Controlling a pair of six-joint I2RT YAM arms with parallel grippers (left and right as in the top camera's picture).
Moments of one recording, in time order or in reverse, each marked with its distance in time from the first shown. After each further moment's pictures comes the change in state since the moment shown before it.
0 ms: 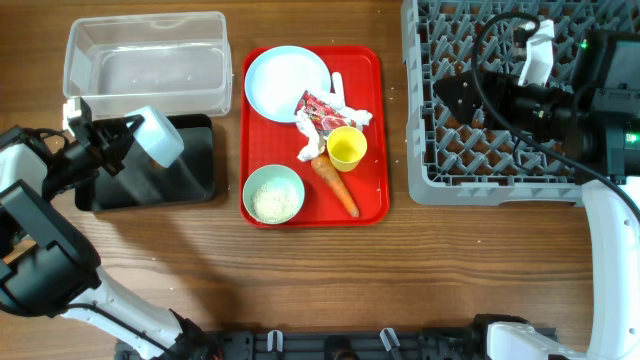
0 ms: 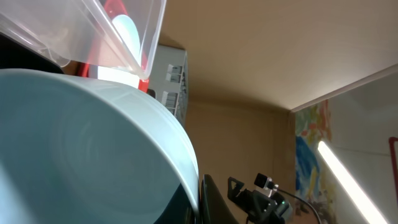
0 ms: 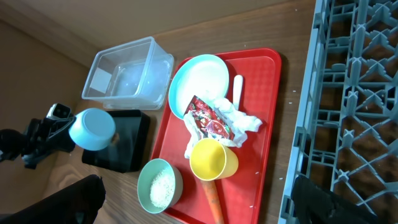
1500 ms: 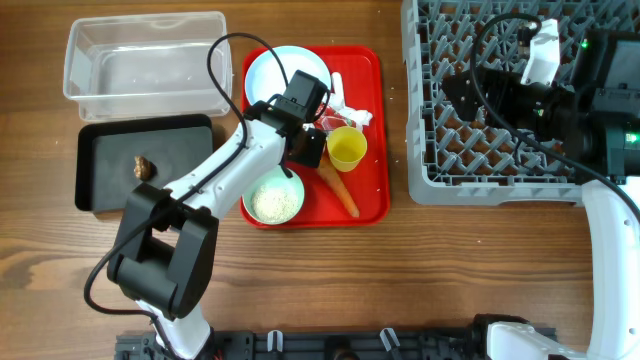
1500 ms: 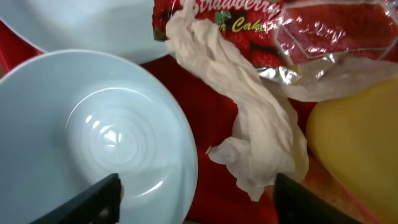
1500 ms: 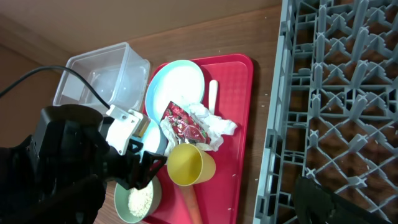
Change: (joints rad) left arm -1.164 -0.119 0.028 0.249 -1.637 -0.164; right arm 0.000 0.000 0.000 0.007 0.101 -0.009
